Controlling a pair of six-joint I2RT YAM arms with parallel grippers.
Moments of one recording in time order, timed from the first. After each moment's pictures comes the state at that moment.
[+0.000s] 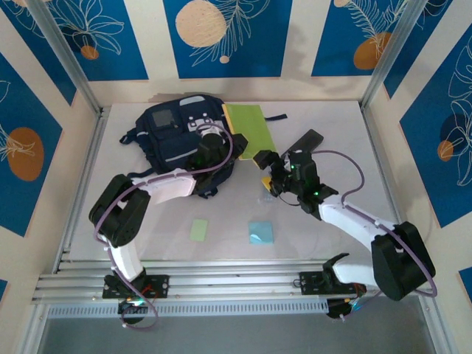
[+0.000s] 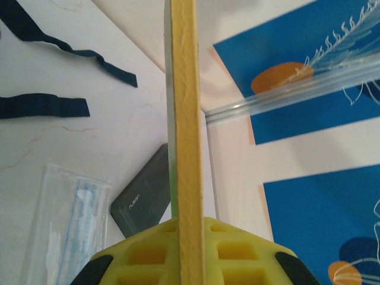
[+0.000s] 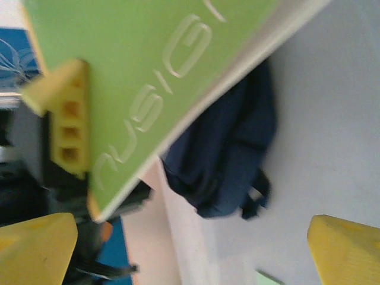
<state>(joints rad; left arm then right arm) -0.68 1.79 1.10 0.49 0.01 -1.18 0.47 1.26 0.64 0.21 -0.26 1.37</state>
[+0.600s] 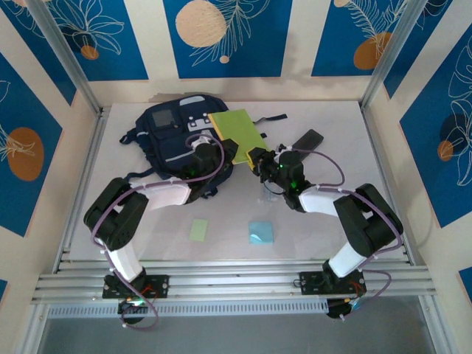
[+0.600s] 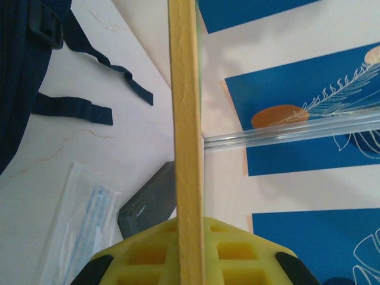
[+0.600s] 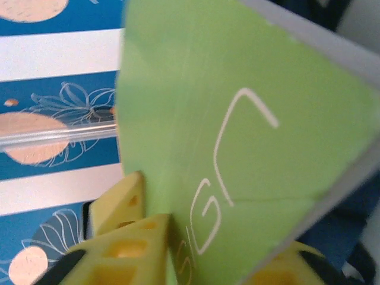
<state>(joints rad) -0.68 1.75 0.95 0.62 -0.07 -1.33 0.49 1.59 0.66 0.77 -0.23 1.58</state>
